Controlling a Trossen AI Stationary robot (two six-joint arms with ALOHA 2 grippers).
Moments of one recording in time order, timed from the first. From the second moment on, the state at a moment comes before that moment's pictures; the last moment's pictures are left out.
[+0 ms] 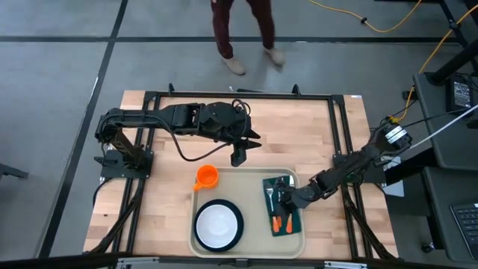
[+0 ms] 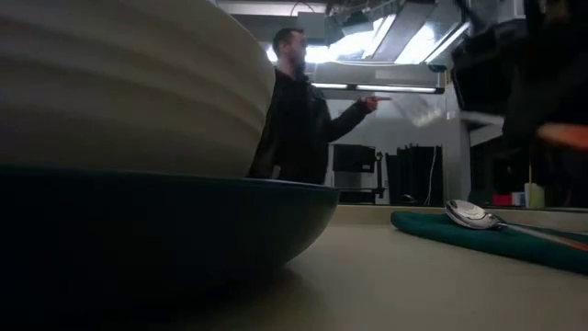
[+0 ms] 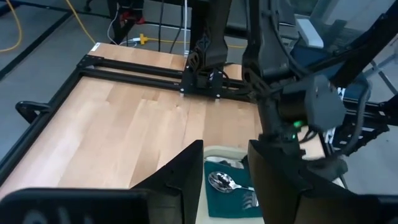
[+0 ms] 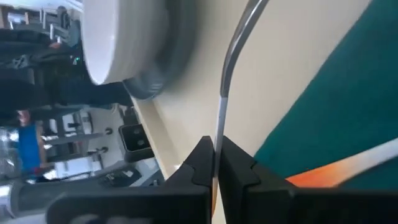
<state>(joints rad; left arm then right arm) -0.03 1.64 1.78 -0.62 -0.05 -0.20 0.56 1.56 0.58 0.38 0.05 1.45</state>
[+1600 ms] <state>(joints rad) 0.00 1.85 1.78 -0.31 0.26 -0.36 0.36 1.12 0.78 0.01 0.28 0.65</state>
